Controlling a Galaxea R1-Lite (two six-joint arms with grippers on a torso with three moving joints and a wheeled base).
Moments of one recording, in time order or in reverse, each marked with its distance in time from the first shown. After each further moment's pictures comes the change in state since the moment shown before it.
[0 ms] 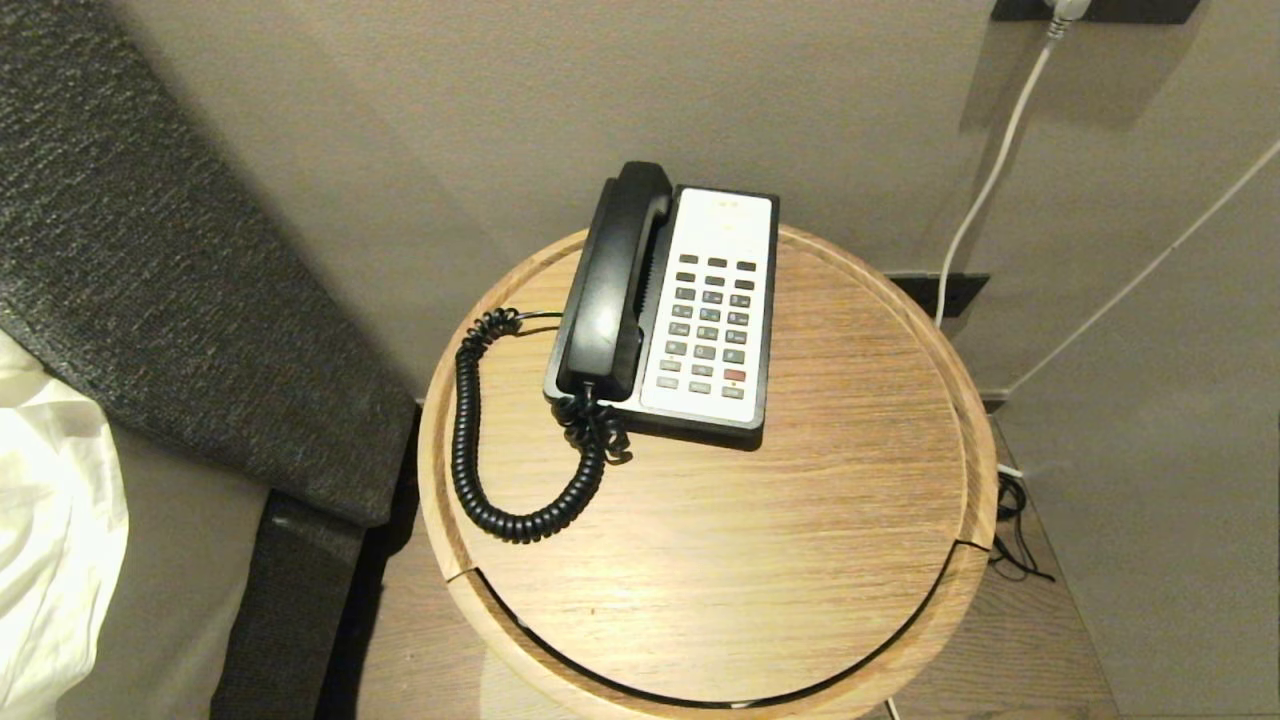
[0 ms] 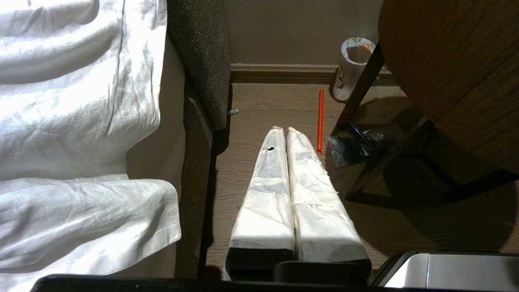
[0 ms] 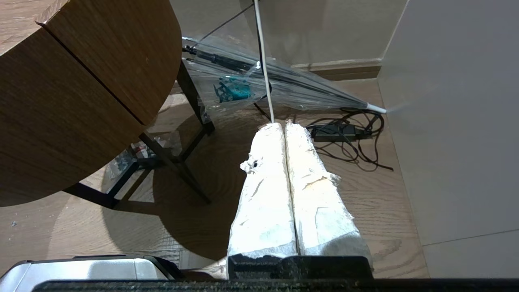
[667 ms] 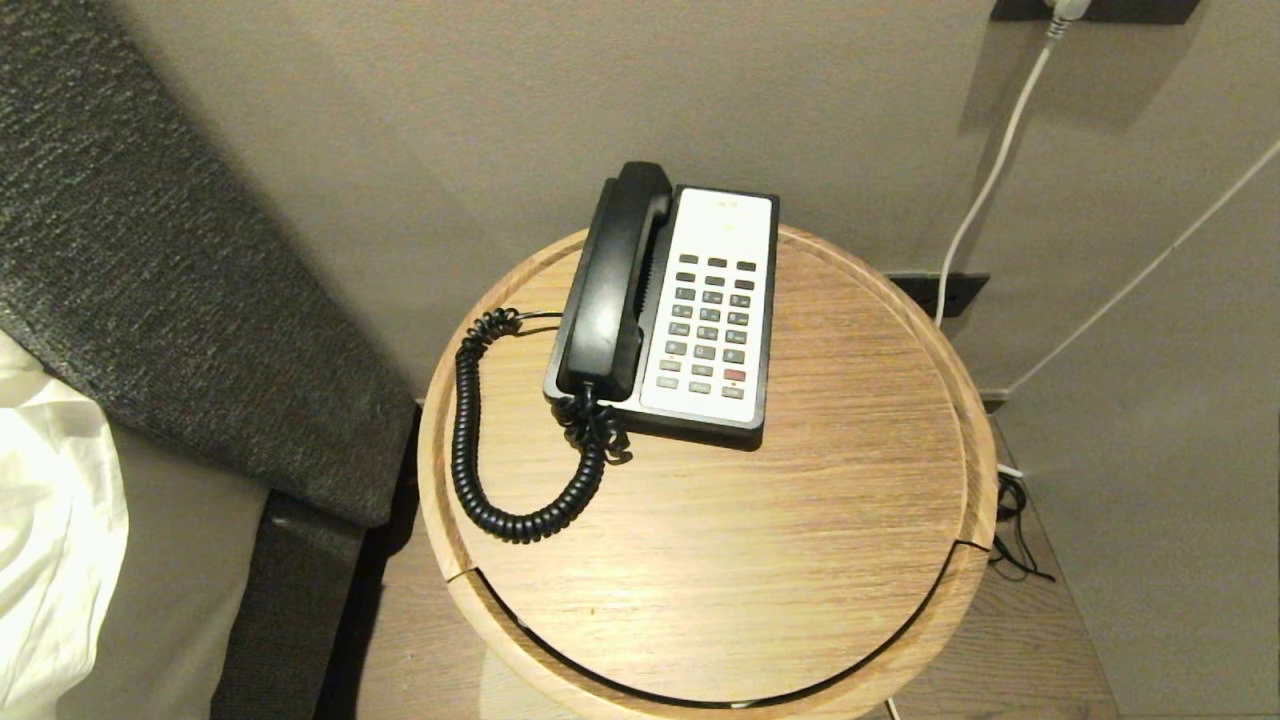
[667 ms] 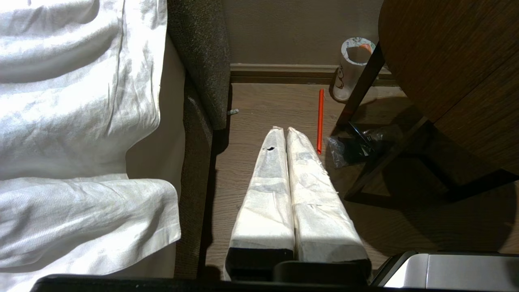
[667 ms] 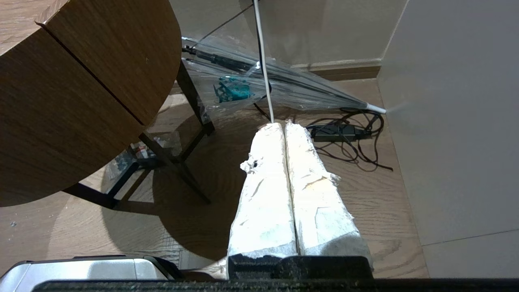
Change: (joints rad) left arm 0.000 0.000 0.000 0.000 0.000 -0.002; right arm 0.000 0.000 0.000 0.000 0.000 0.000
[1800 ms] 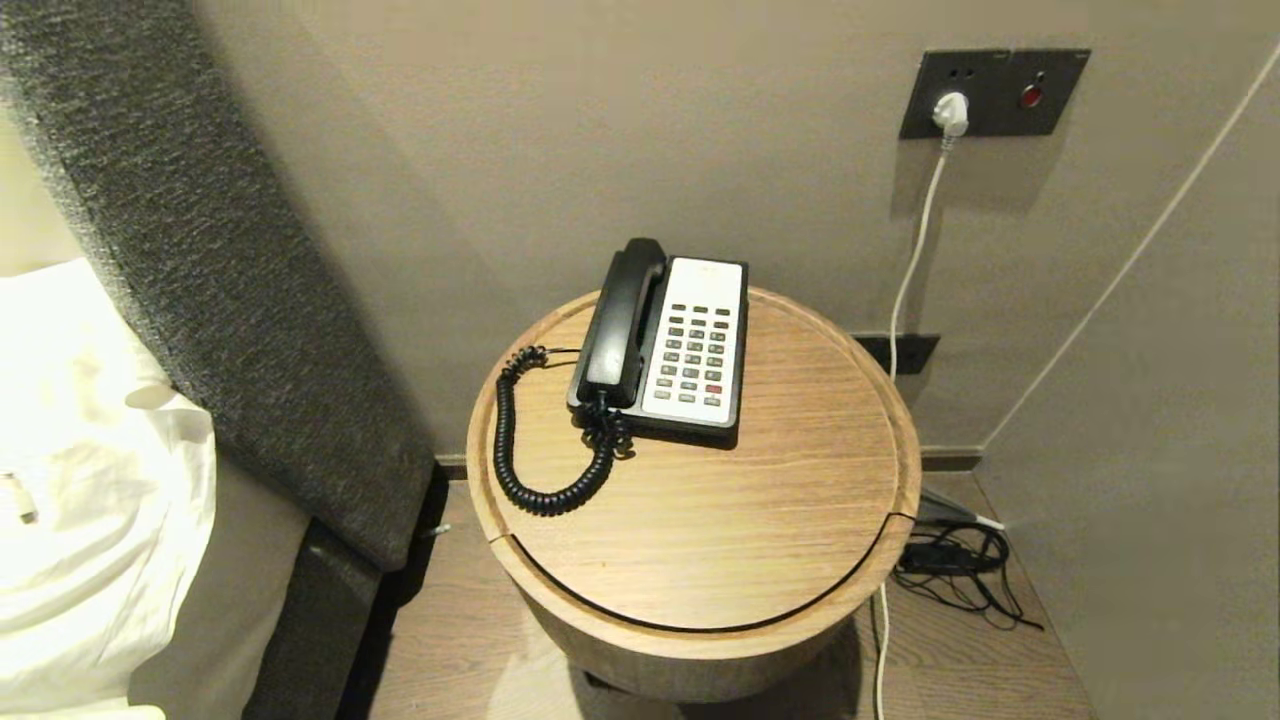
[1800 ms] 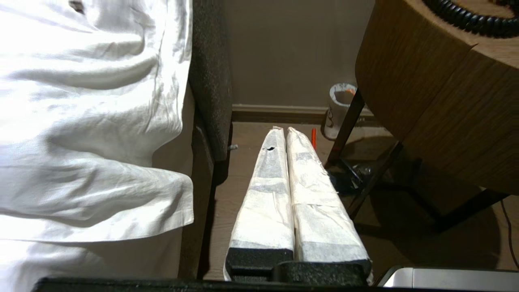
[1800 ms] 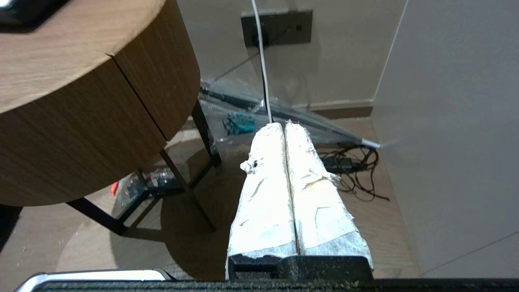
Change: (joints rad) left arm 0.000 0.000 0.000 -0.002 0.002 -0.017; right arm 0.000 0.000 0.000 0.001 0.000 0.000
